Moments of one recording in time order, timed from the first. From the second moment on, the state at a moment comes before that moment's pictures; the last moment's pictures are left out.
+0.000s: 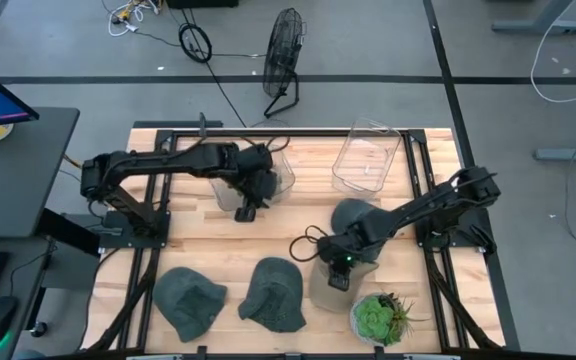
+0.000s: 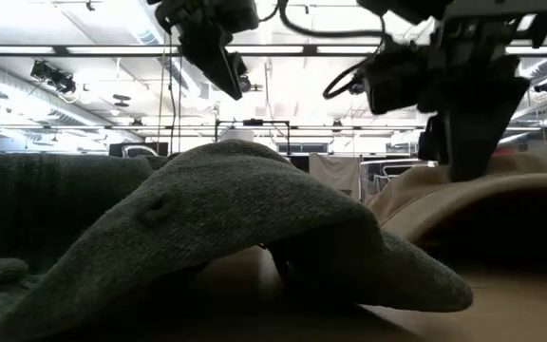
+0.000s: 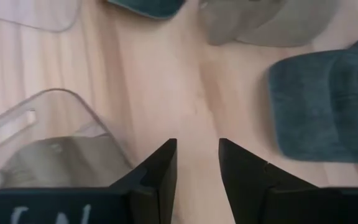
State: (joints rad) left arm 0.16 1.57 1.37 -0.82 0.21 0.32; right arm 0.30 1.69 1.00 -0.51 -0.20 0.67
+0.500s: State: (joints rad) left arm -0.03 1.55 1.37 -0.84 -0.34 0.24; right arm 0.19 1.54 1.07 -0.51 -0.16 0.59
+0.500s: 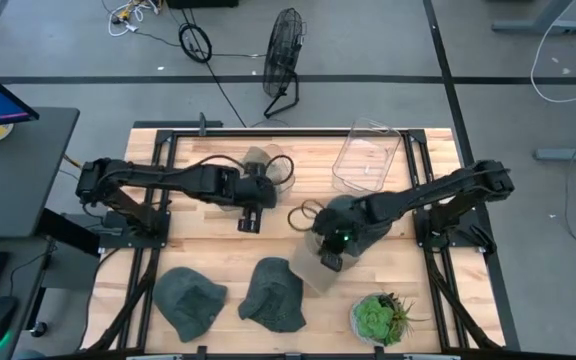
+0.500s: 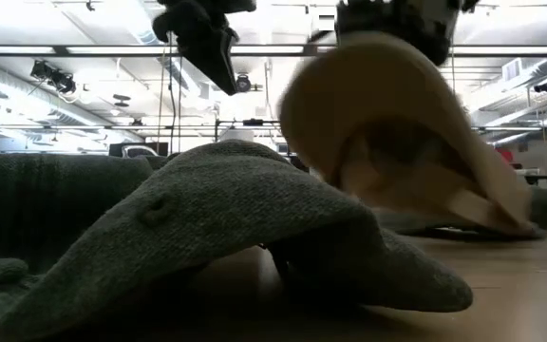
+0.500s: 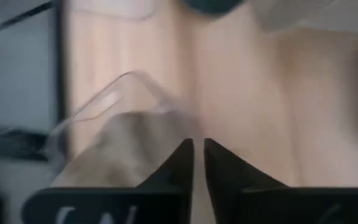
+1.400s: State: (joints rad) left arm -0.02 1.51 1.37 -0.67 -0.01 0.30; right arm 0.16 1.50 1.09 -0.36 -0.15 0.11
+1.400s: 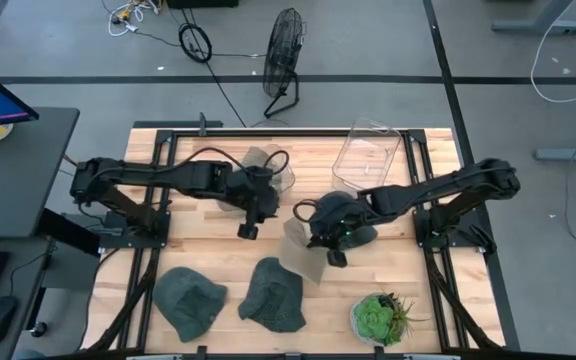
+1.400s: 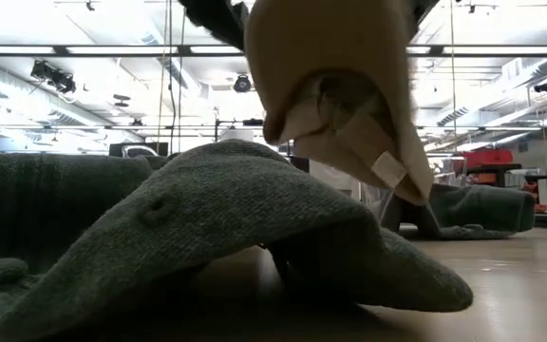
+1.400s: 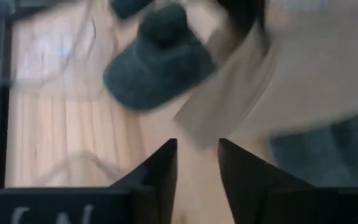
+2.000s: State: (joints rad) left arm -0.02 1.65 1.37 -0.53 0.14 0.24; right arm 0.16 1.53 1.09 -0.24 -0.09 -0.28
